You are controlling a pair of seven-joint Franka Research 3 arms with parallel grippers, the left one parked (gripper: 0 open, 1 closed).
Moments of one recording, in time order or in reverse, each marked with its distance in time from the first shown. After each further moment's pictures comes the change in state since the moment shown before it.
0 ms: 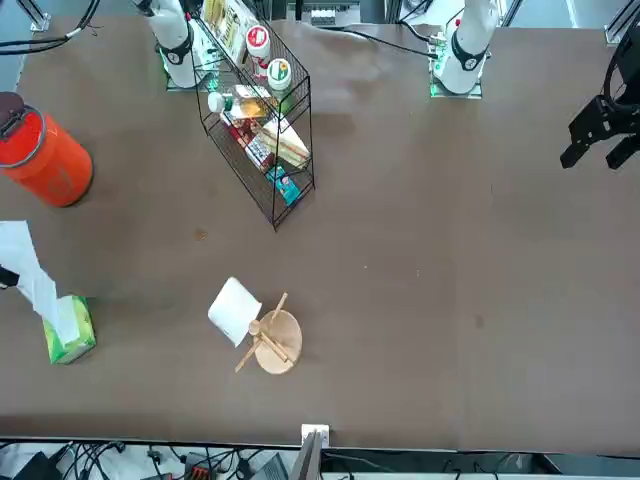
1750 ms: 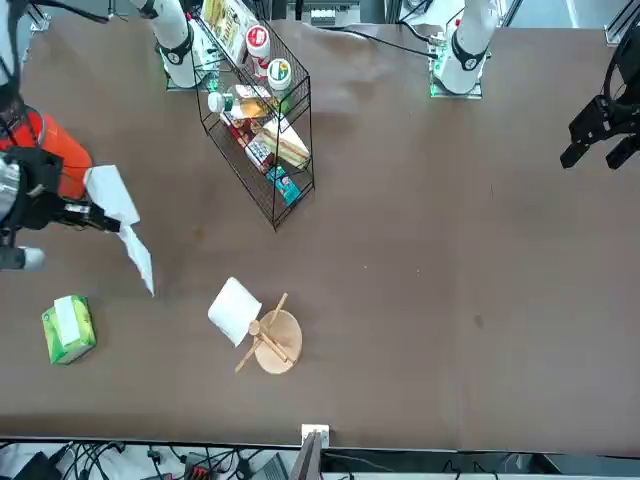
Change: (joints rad) arm 0.302 -0.158 0.017 -0.175 0.025 -0.173 0.583
